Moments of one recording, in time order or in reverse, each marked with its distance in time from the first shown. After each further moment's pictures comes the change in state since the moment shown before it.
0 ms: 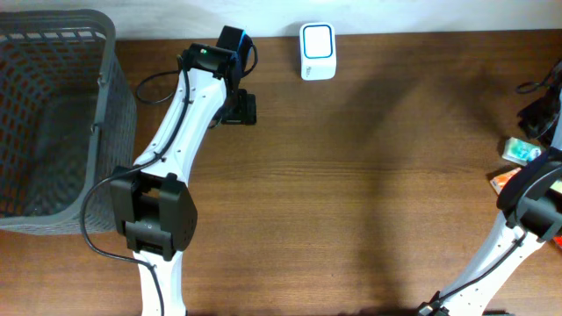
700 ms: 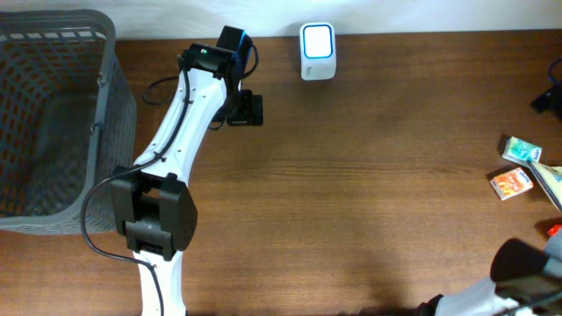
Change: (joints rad) left arm 0.000 0.000 -0.001 -0.002 0.135 -0.003; right arm 0.047 -0.616 -0.048 -0.301 -0.237 -0.084
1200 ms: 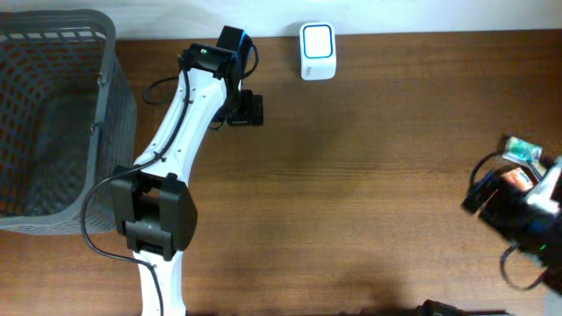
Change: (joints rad) left arm 0.000 0.000 0.000 0.002 0.004 0.000; right arm 0.166 -0.795 -0.807 0.184 -0.089 -0.053
